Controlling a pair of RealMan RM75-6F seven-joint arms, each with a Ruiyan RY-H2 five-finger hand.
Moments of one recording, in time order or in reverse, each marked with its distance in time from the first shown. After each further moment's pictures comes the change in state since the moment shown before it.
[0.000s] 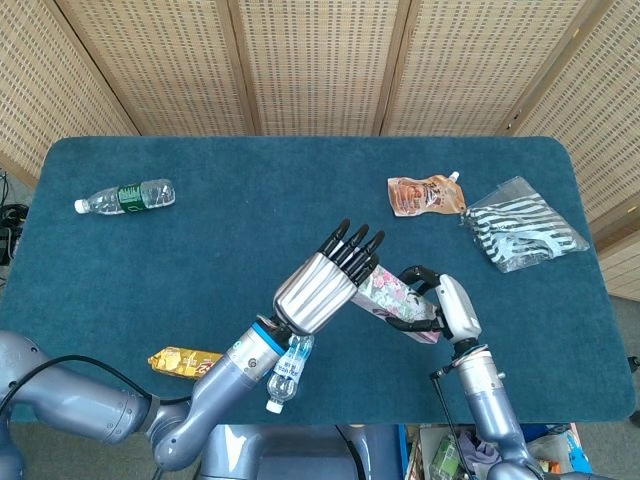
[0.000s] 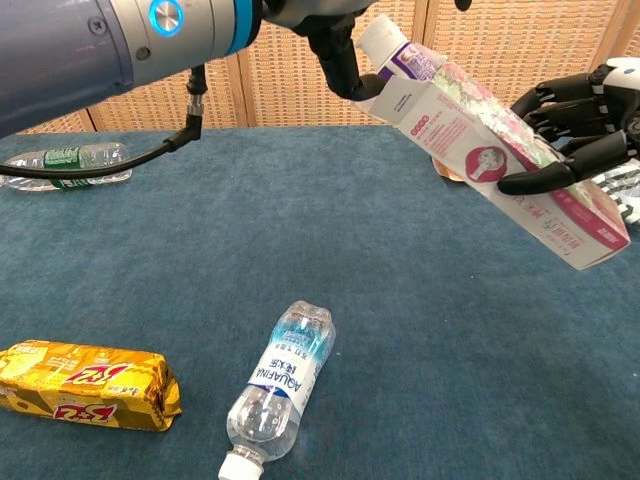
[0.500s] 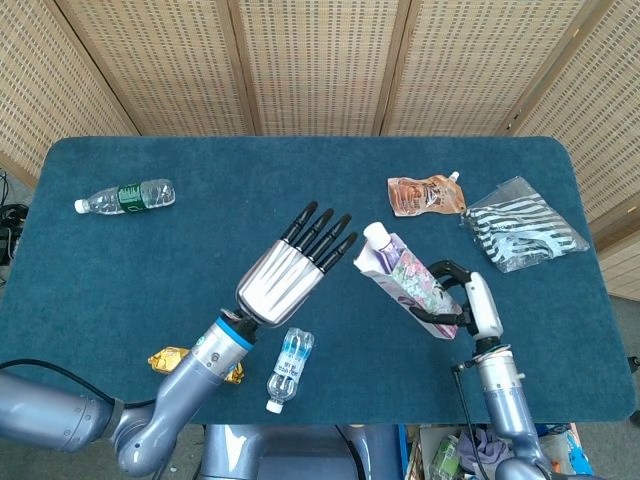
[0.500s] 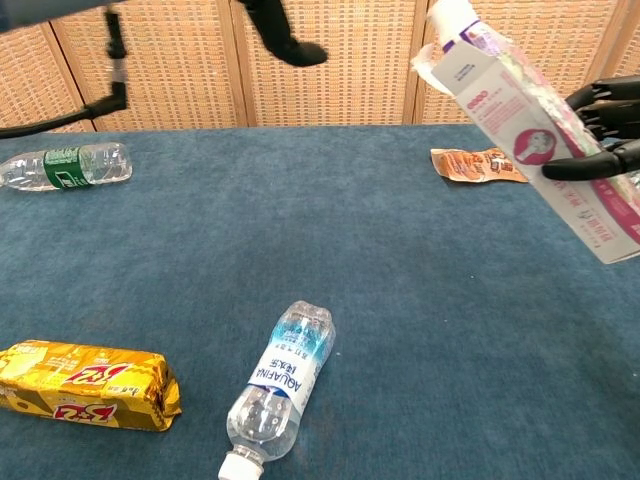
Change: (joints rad) left arm 0.109 0.148 0.012 -0.115 0.039 0.024 -0.104; right arm -0.060 0.004 0.007 0.113 -0.042 0.020 0.190
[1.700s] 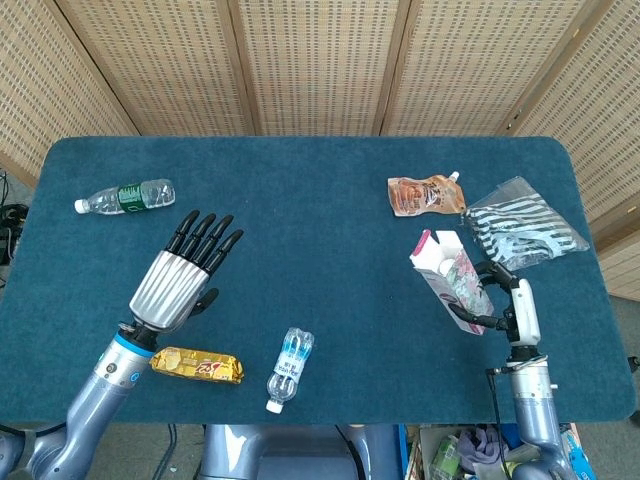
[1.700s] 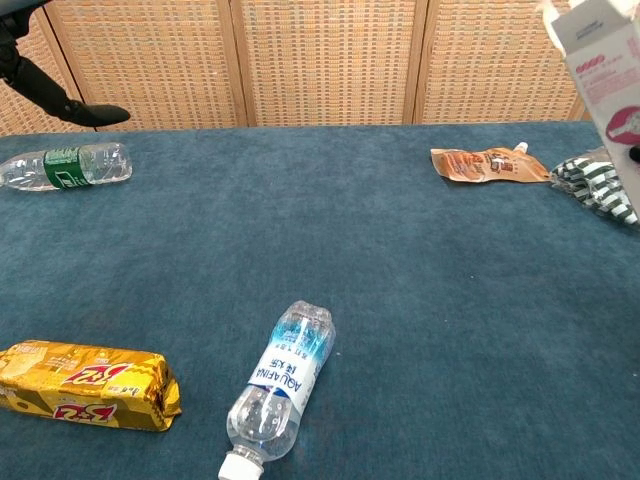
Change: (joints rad) left arm 0.413 0.134 0.163 0.117 0.387 0.058 -0.426; right arm -0.092 -0.041 -0.026 0.259 -0.192 0.115 0.309
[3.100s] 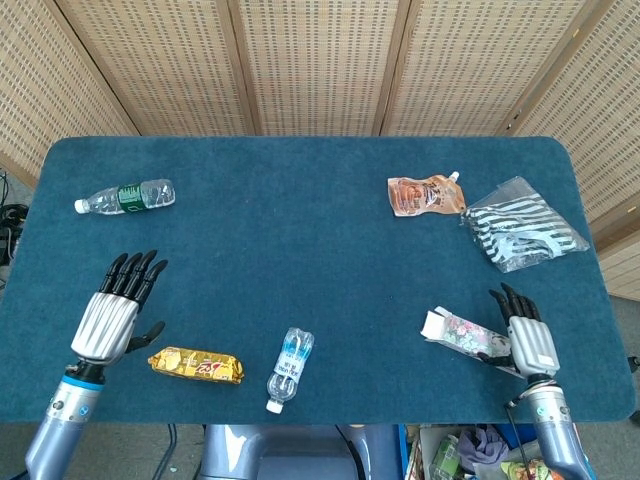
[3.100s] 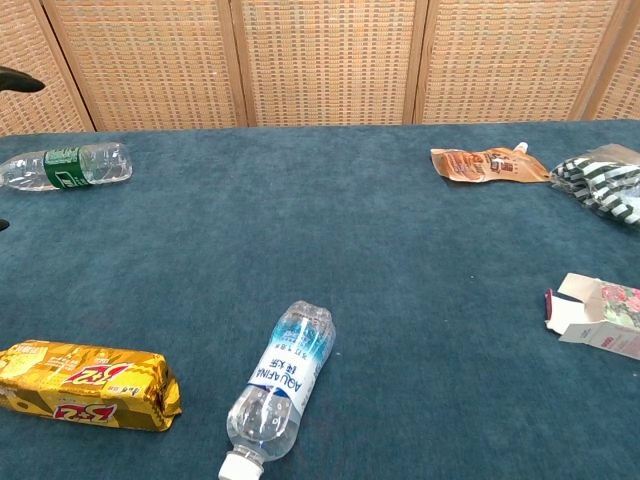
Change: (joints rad) left arm 0.344 -0.072 0.067 0.245 0.140 0.082 -0.354; right arm -0.040 0.033 -0.161 0.126 0.065 -0.118 -0.604
